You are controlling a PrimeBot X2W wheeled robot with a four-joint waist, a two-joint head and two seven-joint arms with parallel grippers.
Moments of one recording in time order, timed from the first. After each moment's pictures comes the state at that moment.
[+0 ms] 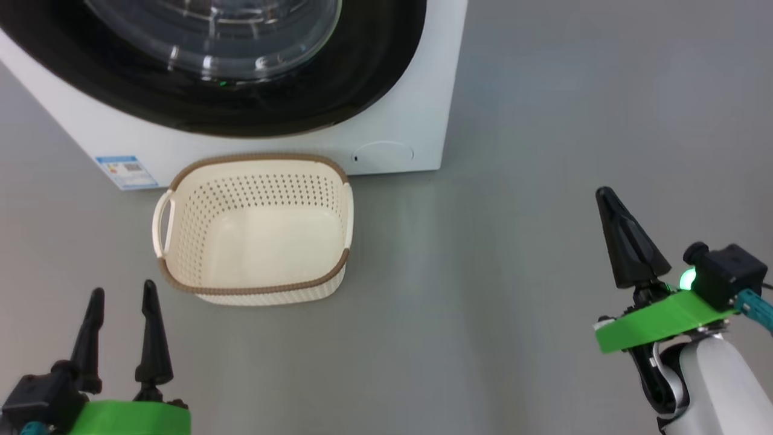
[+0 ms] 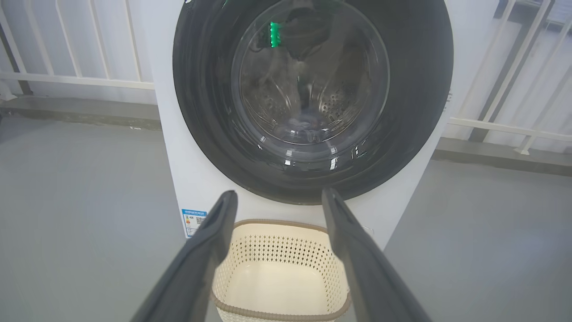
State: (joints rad) left arm -0.05 0.04 0.10 0.03 -0.25 -0.13 -0.26; right arm -0.31 -0.21 0.10 0.16 0.32 0.14 -0.26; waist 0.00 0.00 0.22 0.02
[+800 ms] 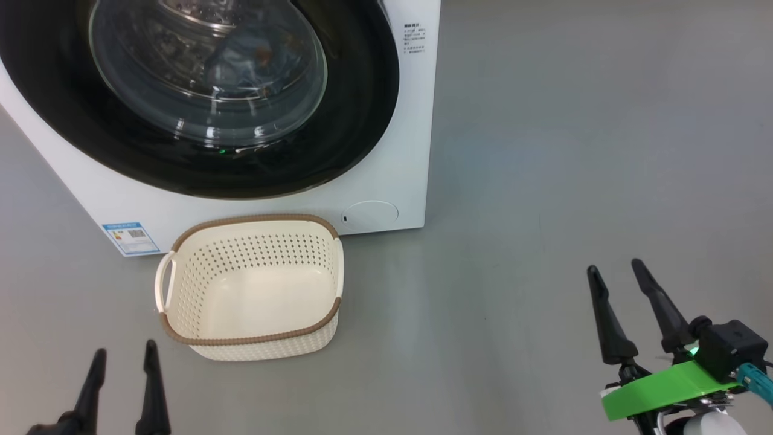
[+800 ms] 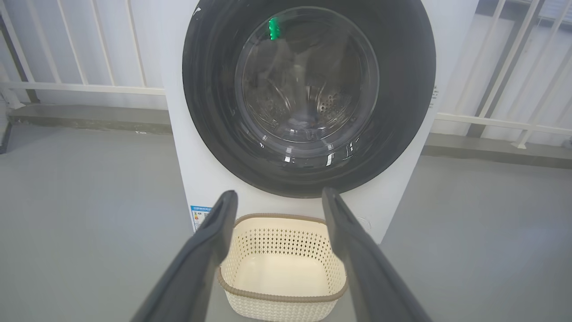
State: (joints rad) left arm 0.08 0.04 0.12 0.06 -0.21 -0.12 -0.26; right arm -0.08 -0.12 0.01 0.10 0.28 0.13 -0.26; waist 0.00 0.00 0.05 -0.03
